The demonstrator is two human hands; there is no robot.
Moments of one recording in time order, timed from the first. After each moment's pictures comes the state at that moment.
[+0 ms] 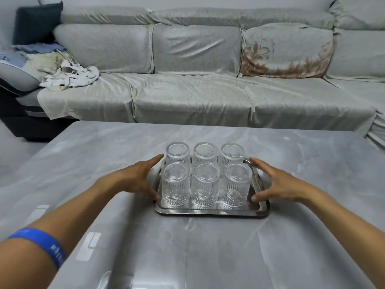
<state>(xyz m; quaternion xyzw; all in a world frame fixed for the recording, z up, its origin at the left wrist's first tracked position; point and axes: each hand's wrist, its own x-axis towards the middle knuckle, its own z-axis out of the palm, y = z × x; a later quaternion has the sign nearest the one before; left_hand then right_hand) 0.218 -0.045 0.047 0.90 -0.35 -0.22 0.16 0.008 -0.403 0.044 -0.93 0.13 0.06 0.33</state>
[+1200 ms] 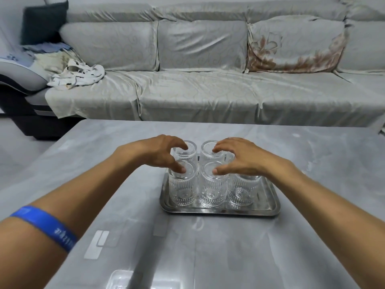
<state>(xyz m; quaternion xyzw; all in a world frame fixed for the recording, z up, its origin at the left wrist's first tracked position) 0.221 -0.092 0.109 0.90 -0.40 -0.16 0.10 0.083 -0.314 0.100 -0.99 -0.01 0.01 0.14</state>
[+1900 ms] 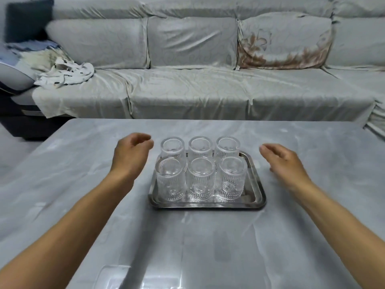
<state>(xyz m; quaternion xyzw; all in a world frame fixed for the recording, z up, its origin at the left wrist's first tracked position) 0.175 -0.076 0.080 0.81 -0.10 0.00 0.58 0.005 -0.387 0.048 -0.81 0.26 -0.22 0.48</state>
